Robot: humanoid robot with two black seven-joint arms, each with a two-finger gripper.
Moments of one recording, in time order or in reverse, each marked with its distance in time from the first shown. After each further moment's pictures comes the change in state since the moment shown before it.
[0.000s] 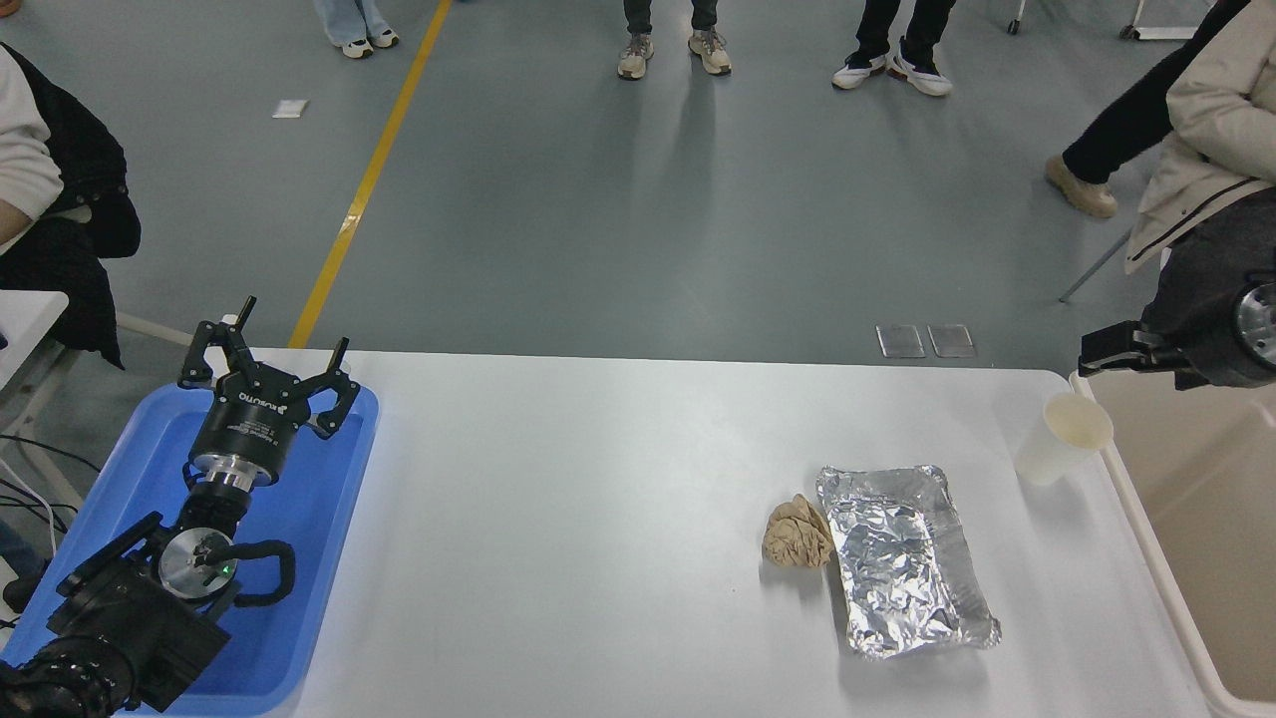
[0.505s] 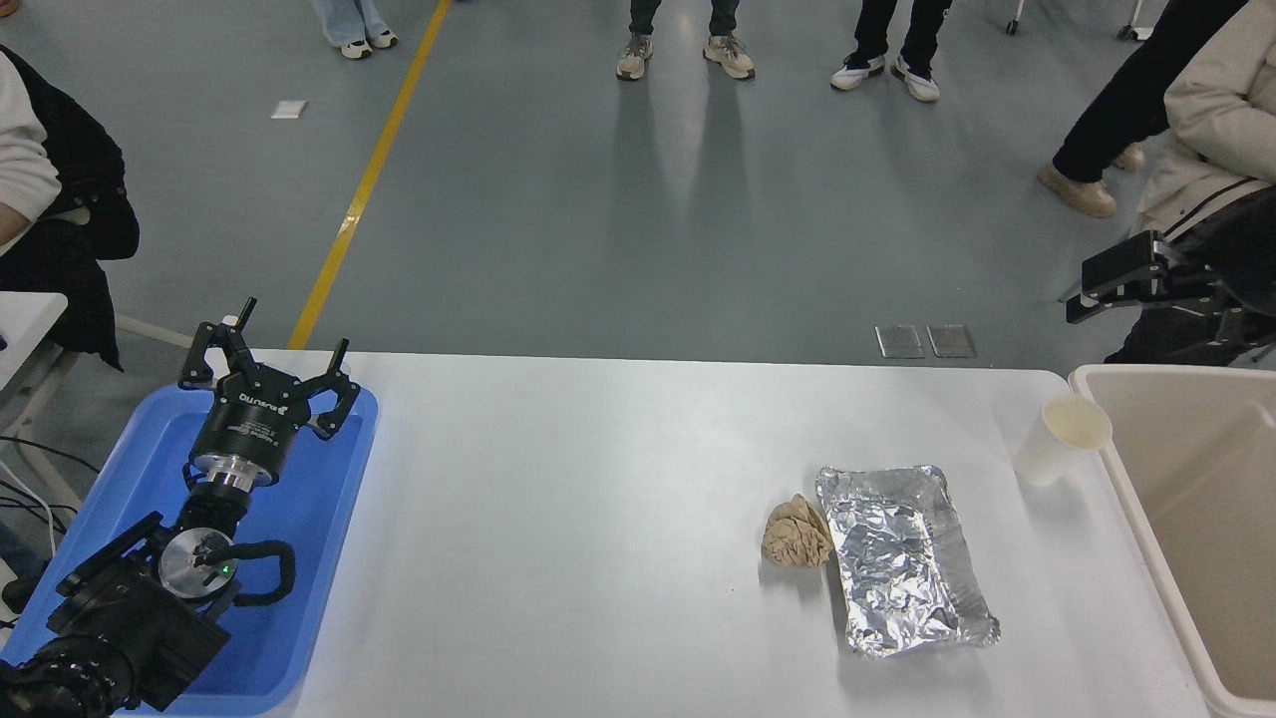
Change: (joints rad) left arm 0.000 0.000 0.000 0.000 0.000 0.000 0.001; right arm 0.371 -0.070 -0.019 0.255 -0.029 0.258 0.004
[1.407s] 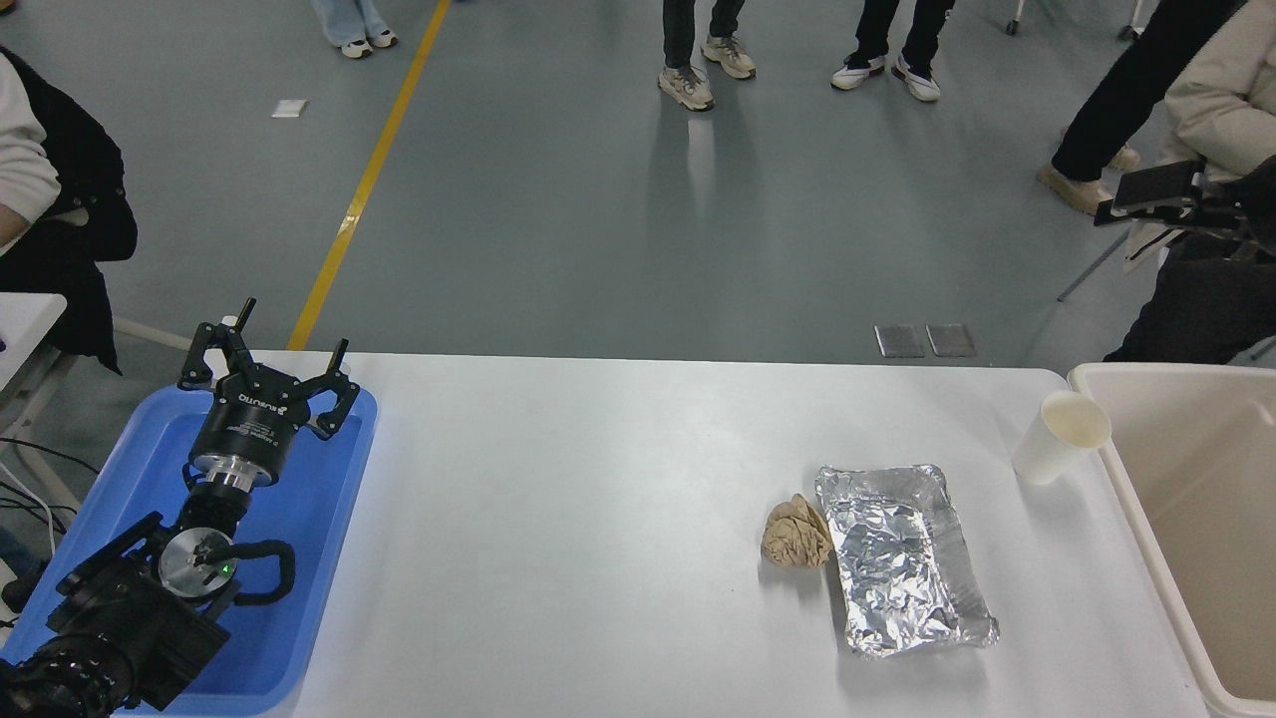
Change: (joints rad) left arm -0.001 0.000 0.000 0.000 0.000 0.000 0.000; right arm 0.123 -0.090 0.118 -0.019 -0.011 0.038 0.004
